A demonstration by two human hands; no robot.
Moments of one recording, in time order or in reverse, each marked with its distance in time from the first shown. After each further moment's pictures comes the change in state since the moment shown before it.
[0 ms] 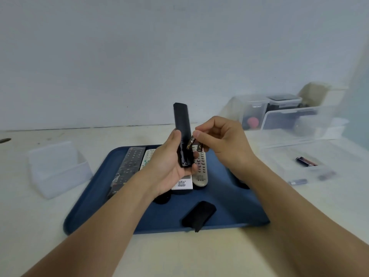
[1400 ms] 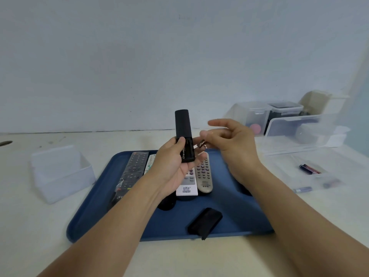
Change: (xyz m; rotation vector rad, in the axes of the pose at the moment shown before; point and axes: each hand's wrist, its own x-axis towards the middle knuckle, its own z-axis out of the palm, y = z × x) left_hand 0.000 0.005 0.004 -0.116 0.100 0.138; right_hand 0.003 -0.006 0.004 0.101 0.212 0.104
